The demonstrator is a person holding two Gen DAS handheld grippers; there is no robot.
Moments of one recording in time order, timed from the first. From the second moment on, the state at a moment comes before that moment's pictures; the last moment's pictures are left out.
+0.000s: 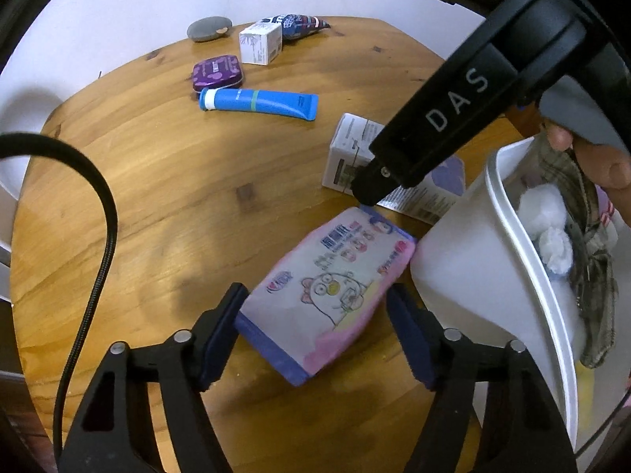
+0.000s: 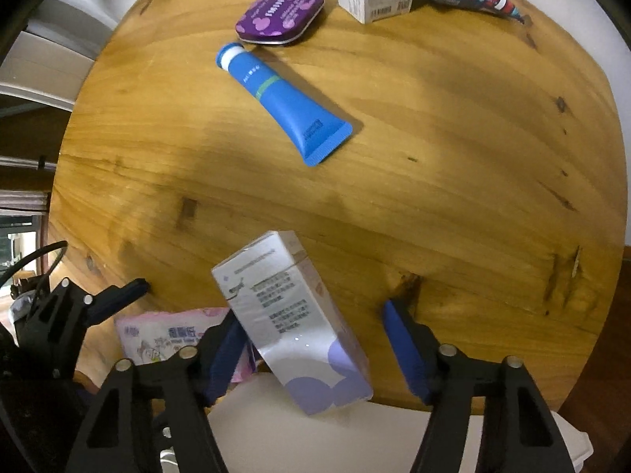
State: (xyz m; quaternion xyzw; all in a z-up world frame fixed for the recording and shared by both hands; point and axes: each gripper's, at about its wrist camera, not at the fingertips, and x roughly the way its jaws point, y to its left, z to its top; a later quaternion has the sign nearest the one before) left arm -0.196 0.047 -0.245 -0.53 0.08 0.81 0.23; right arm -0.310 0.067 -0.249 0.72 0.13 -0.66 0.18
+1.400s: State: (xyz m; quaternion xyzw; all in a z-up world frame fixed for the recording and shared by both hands) left arm -0.134 0.056 -0.034 -0.32 0.02 0.90 0.30; right arm -0.206 0.181 -0.013 0.47 -0.07 -0.85 0.21
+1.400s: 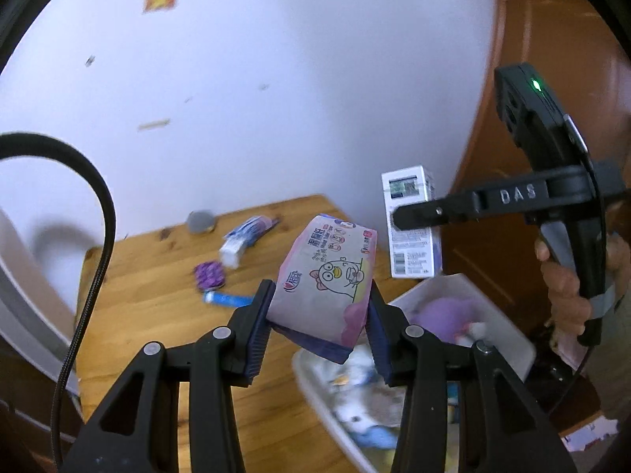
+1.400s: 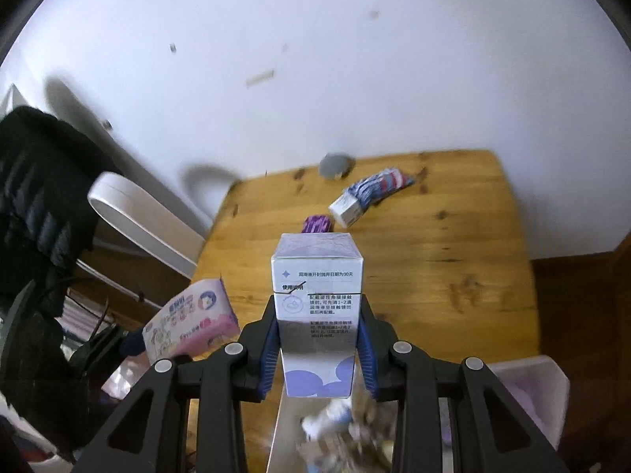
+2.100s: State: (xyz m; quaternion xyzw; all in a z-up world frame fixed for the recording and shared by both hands) left arm -0.074 0.198 -0.070 -0.37 0.17 0.80 0.43; right arm -0.062 0.303 -0.083 0.51 -0.12 -0.85 0.06
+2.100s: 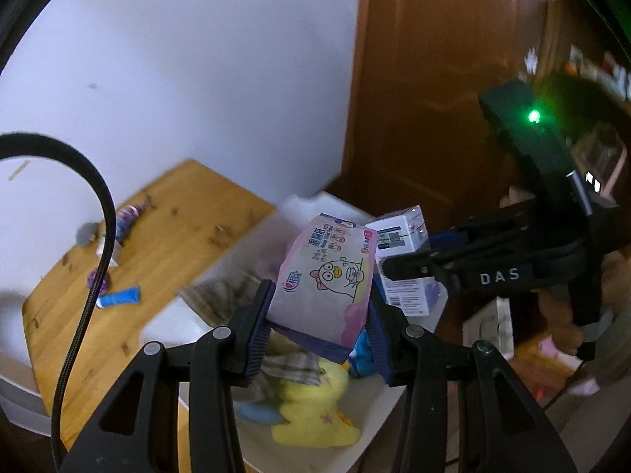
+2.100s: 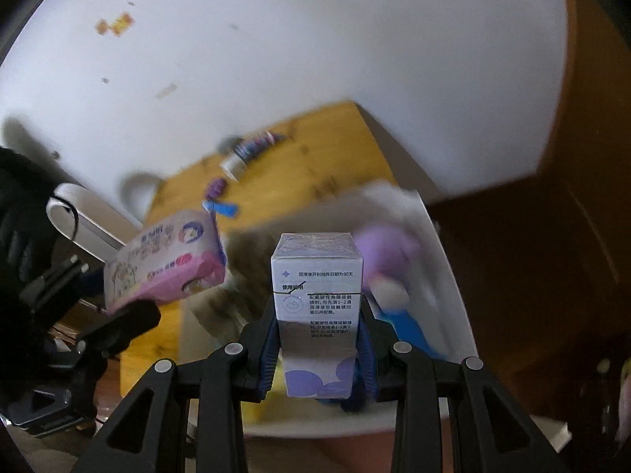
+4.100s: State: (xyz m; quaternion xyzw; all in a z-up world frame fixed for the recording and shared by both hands) left arm -0.102 0.133 -0.103 -0.46 0.12 0.81 0.35; right arm -0.085 0.250 -0.097 0.52 -0.09 -0.84 0.11
